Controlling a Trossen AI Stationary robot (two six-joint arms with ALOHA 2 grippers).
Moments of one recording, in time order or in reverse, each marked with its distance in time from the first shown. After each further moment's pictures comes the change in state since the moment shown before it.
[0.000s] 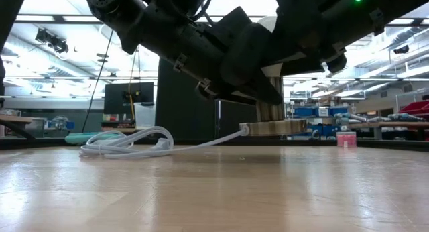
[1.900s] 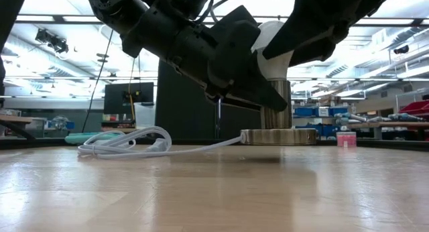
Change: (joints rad) left arm 0.001 0.000 0.000 -0.031 0.215 0.083; right arm -0.085 -0.191 0.000 -0.181 -0.404 -0.188
